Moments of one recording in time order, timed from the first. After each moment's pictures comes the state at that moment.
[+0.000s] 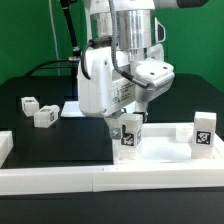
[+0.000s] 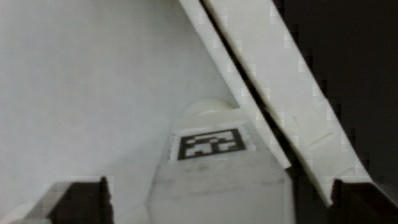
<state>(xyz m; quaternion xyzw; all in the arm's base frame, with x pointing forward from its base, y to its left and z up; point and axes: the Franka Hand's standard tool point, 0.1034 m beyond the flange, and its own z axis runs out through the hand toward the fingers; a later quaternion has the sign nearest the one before) 0.620 0.003 0.072 -0.48 0.87 0.00 0.05</state>
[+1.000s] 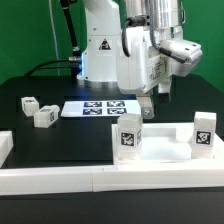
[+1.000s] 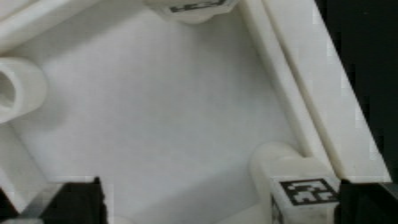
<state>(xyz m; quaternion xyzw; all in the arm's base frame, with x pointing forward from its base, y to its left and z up) 0.598 0.047 0.093 -0.52 0.85 0.01 0.06</state>
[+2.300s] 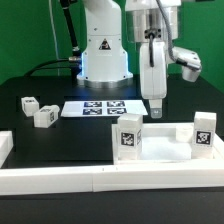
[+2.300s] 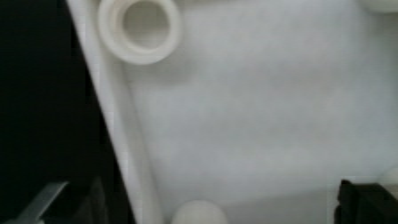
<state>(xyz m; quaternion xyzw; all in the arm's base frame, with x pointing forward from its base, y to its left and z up) 0.520 0.063 0.063 -0.63 0.78 0.01 0.03</state>
